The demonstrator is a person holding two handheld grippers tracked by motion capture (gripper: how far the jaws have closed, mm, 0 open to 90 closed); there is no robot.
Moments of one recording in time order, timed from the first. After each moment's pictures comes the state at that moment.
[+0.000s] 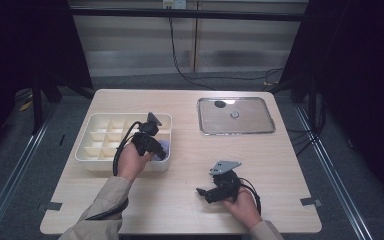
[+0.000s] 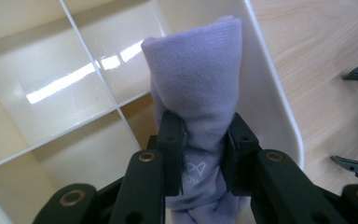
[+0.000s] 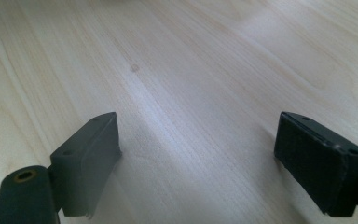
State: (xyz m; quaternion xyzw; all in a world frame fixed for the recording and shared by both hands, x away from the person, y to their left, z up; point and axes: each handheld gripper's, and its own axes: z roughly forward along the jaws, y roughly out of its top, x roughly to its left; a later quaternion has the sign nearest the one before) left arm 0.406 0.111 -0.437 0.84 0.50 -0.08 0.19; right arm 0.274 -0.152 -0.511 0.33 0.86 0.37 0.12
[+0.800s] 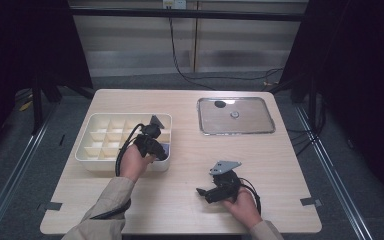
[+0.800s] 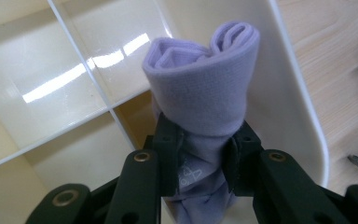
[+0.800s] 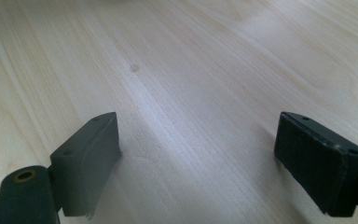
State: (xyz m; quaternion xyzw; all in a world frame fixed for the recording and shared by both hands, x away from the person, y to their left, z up) left arm 0.406 0.105 -0.447 0.85 0.49 -0.07 0.17; right arm 0.274 -0.152 -0.511 0.33 0.86 0.37 0.12
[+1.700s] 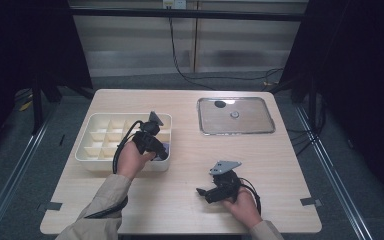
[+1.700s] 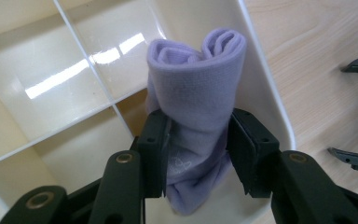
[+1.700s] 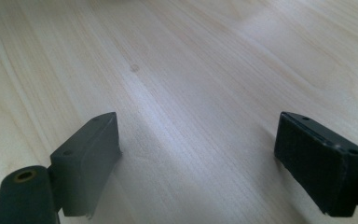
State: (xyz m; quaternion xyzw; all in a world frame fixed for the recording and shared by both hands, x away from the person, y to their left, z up) left arm 0.408 0.109 -0.431 0.85 0.49 -0.08 0.17; right arm 0.274 -0.152 -0.511 0.33 0.86 0.37 0.12
